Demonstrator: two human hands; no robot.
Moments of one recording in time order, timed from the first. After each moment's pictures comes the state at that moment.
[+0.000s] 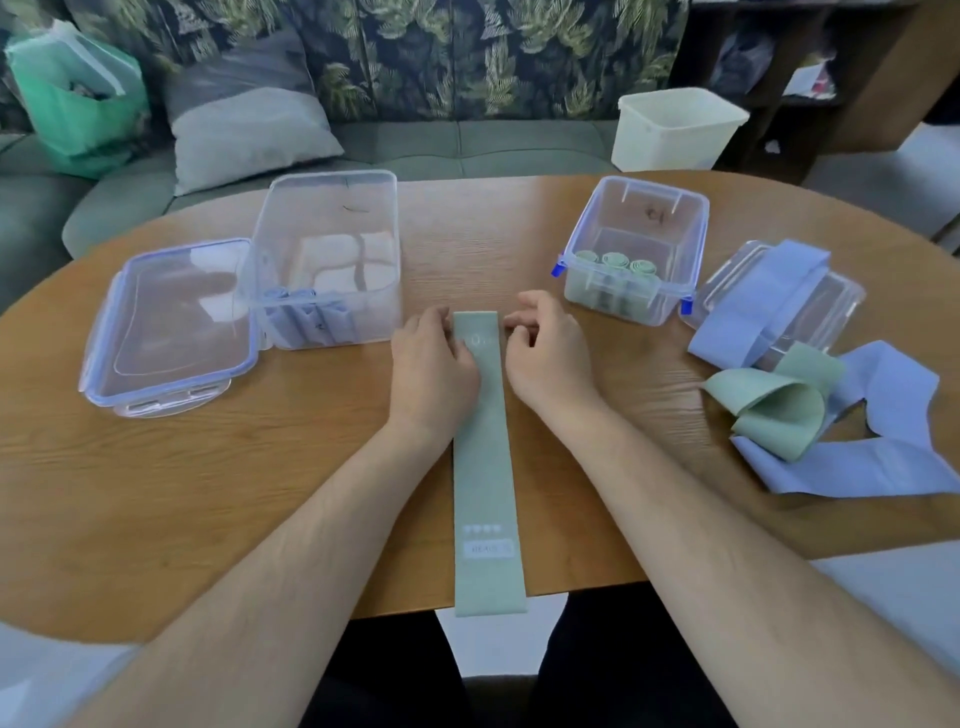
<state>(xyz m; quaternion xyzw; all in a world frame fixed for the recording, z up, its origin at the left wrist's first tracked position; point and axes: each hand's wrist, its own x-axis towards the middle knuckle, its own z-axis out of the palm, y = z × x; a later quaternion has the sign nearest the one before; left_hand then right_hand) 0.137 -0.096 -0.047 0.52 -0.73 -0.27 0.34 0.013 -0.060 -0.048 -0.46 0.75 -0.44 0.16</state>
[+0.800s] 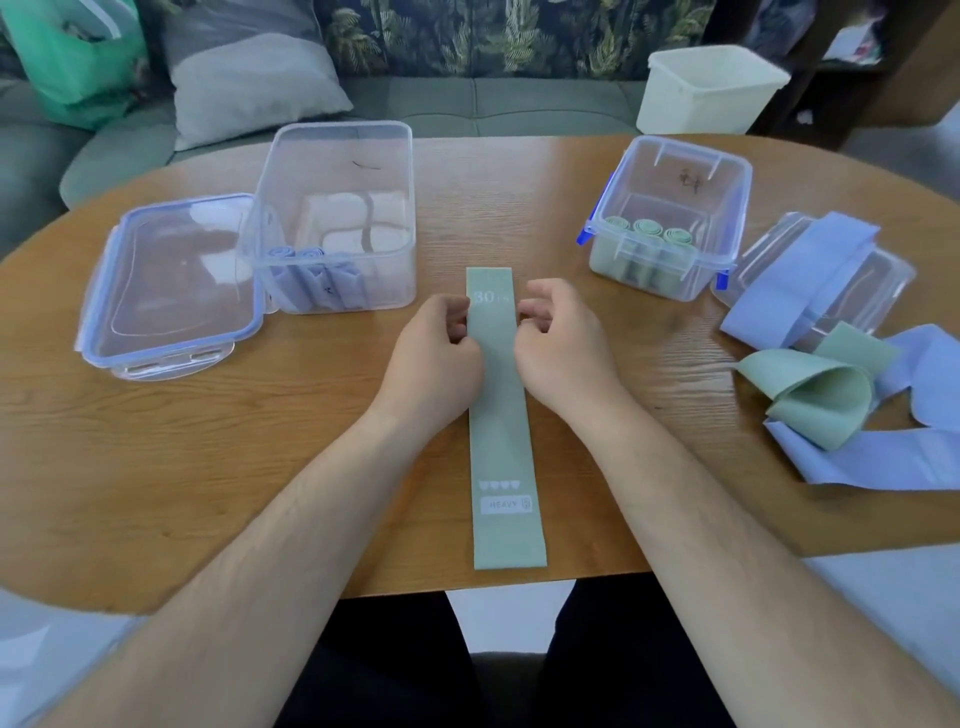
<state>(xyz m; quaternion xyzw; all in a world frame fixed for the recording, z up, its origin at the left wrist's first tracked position) 0.162 -0.073 -0.022 0.52 -0.67 -0.44 0.30 0.037 -0.034 -0.022 -0.43 0.75 -0.43 0.28</state>
